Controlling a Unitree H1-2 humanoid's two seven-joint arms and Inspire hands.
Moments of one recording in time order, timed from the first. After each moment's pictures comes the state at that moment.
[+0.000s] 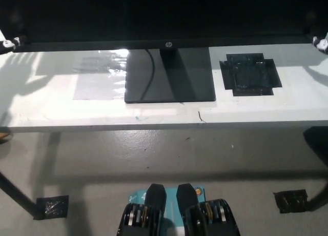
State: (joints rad) left_arm -1.08 0.70 -0.36 1.30 0.42 -0.48 -0.01; right_arm -0.96 -0.58 0.34 1.10 -0.34 -0.43 -0.23
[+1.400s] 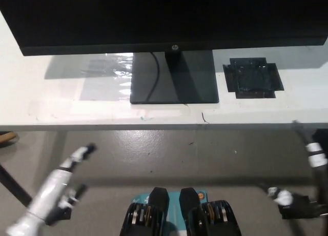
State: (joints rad) left_arm 0.02 0.35 -0.12 -0.10 0.11 -0.44 -0.12; right_arm 0.02 -0.30 0.23 -0.14 -0.20 -0.42 -0.24
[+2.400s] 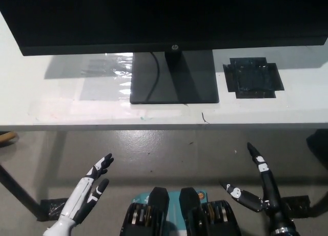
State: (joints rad) left_arm -0.07 0.28 -0.16 0.29 0.15 -0.45 -0.01; right_arm -0.17 -0.16 0.30 0.50 -0.12 -0.44 -0.32
